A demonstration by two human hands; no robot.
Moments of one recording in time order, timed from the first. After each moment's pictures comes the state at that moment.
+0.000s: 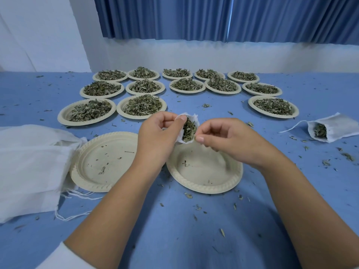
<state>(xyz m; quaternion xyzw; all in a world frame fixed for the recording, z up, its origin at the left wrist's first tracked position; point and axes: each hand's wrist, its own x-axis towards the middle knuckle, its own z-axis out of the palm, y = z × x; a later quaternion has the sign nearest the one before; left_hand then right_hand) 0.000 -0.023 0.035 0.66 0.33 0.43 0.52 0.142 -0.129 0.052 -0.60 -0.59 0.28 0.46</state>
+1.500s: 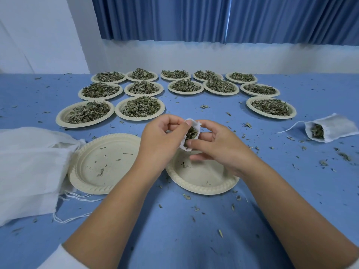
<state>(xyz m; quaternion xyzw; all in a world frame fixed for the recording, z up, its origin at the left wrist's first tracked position) 0.003 -0.029 0.036 0.67 0.30 0.41 0.55 0.130 -0.111 0.031 -0.59 -0.43 0.40 0.56</state>
